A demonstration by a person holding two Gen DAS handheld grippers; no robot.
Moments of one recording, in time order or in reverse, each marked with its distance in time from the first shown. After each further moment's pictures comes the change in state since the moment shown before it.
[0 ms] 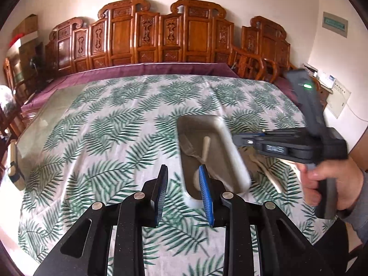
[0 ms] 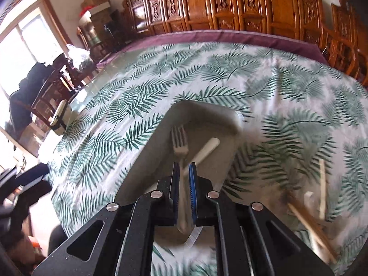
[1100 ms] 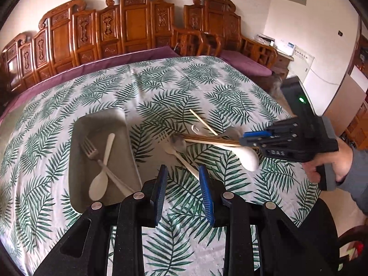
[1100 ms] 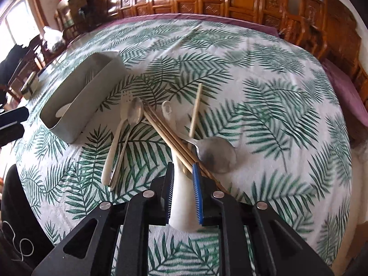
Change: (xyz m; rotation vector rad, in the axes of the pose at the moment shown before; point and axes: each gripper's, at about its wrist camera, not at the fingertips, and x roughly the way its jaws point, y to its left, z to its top) left arm 0.048 -0.146 -0.008 0.198 0.089 -0.202; right arm -0.049 -0.159 -0.100 -0.029 0.118 -0.187
